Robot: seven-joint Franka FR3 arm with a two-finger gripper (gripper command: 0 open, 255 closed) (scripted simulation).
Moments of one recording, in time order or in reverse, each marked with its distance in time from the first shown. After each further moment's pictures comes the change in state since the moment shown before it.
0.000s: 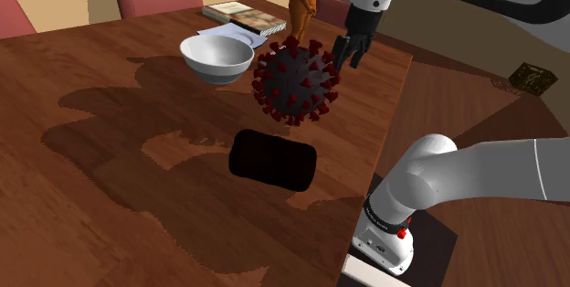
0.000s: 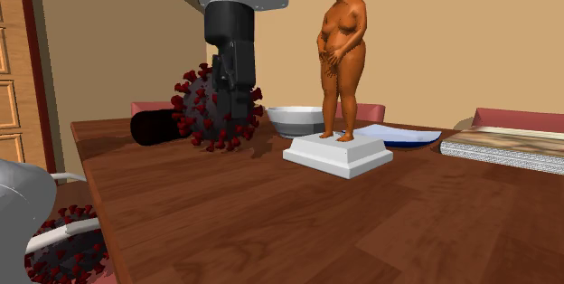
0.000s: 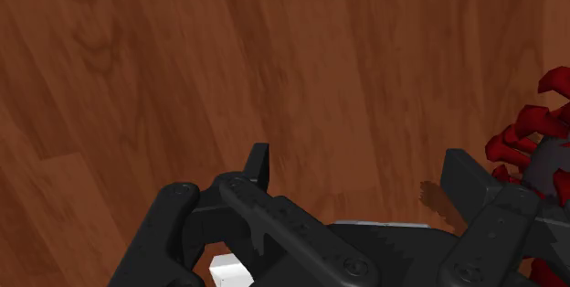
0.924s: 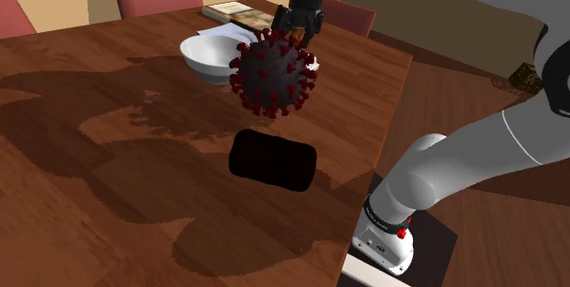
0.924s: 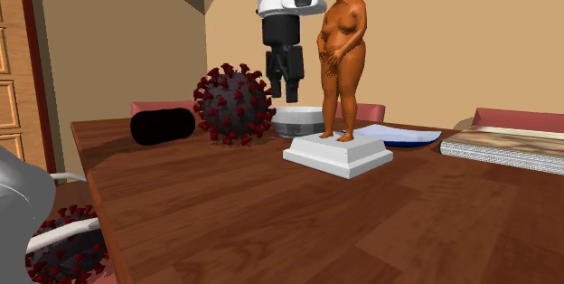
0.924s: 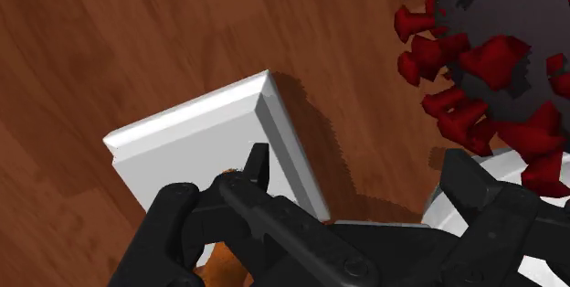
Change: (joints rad) arm 0.013 0.354 0.096 0.282 0.109 0.177 0.220
